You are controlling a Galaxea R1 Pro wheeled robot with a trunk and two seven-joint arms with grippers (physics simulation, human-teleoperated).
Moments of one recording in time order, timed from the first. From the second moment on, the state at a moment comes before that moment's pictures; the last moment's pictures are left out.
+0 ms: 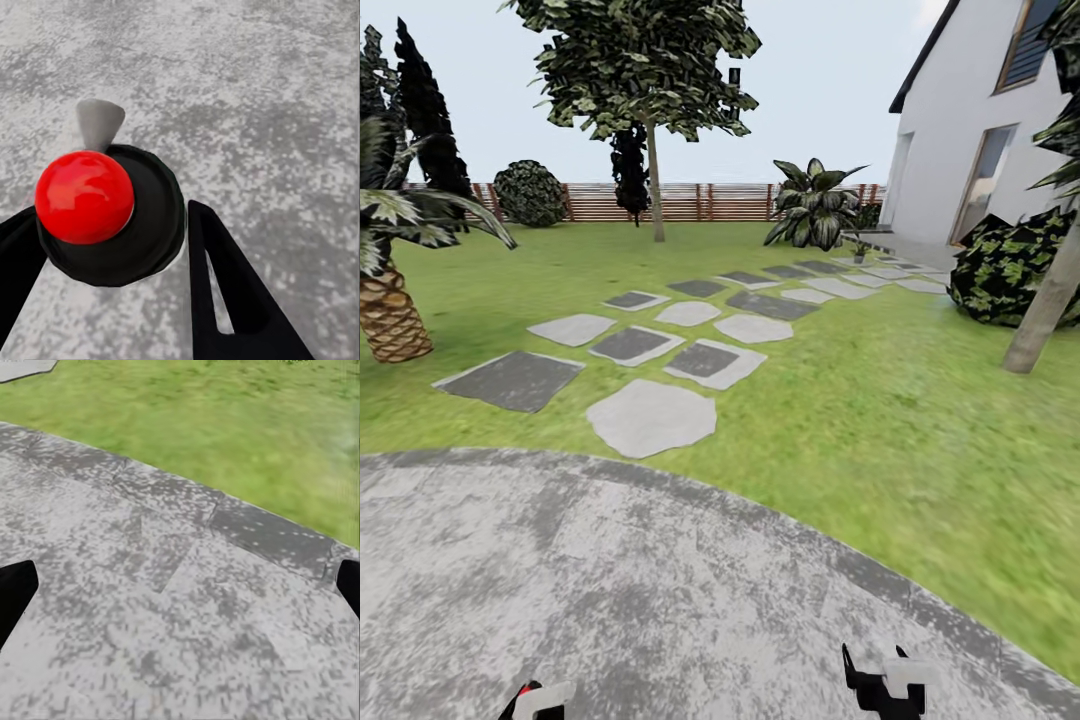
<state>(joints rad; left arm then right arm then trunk) -0.25 0.04 0.04 -0.31 0.06 -0.49 0.18 -0.41 -0.06 -0.02 -0.03 -0.01 -0.82 -0.03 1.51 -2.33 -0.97</state>
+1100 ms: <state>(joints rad) -0.25 0.04 0.04 -0.31 0.06 -0.49 0.18 -0.41 -0.06 -0.02 -0.03 -0.01 -0.83 -0.03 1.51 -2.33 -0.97</state>
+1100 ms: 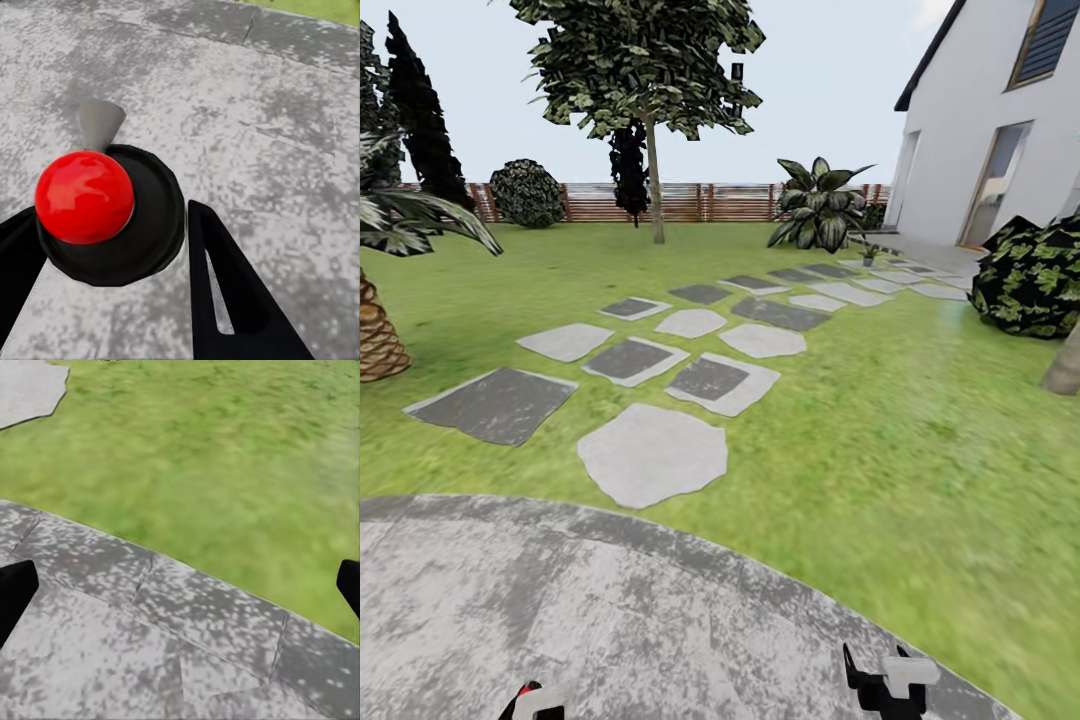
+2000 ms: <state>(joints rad) -0.25 0.04 0.04 -0.31 0.06 -0.49 0.18 -0.41 -0.06 -0.02 -0.03 -0.01 -0.82 -0.03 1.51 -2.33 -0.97</state>
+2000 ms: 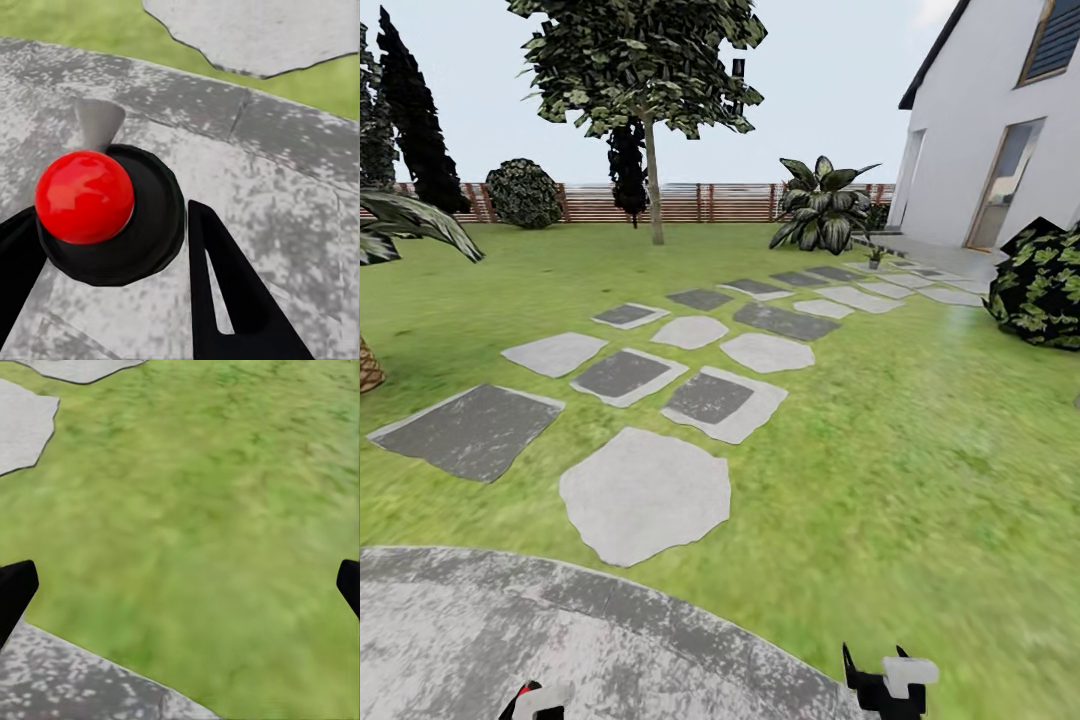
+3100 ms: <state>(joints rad) -0.25 0.04 0.04 -0.31 0.06 -0.49 0.18 -0.41 -0.06 -0.02 -0.03 -0.01 -0.82 -0.03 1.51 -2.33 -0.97</state>
